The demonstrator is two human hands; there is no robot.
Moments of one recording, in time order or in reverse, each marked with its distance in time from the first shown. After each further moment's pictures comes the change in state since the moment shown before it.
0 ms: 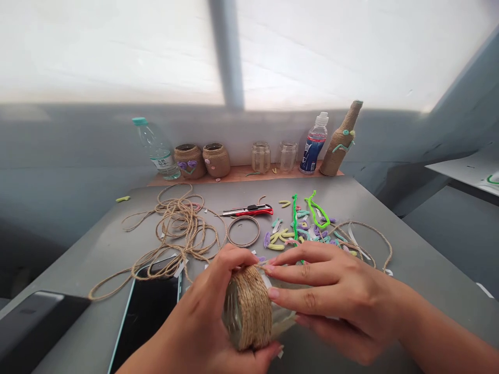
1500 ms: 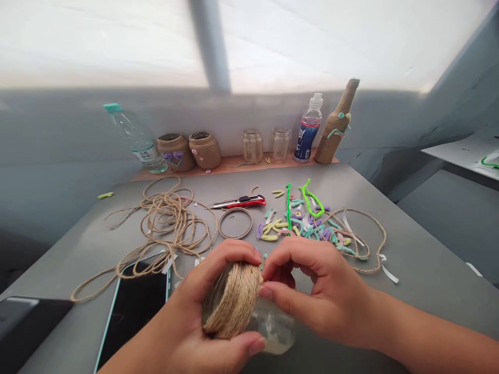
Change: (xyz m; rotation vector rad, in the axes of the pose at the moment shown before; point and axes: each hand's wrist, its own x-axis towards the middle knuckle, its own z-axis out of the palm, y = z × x) left_hand 0.008 0.001 -0.006 -0.320 -0.158 -0.107; right_hand 0.010 -0.018 0.033 0.490 0.361 0.633
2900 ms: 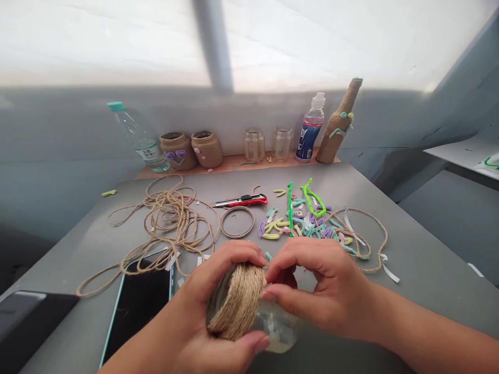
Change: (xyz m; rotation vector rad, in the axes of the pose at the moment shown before) left_hand -0.002 0.001 0.001 0.033 -0.033 0.020; right_hand -0.001 0.003 -0.004 -0.055 -0.010 -0.119
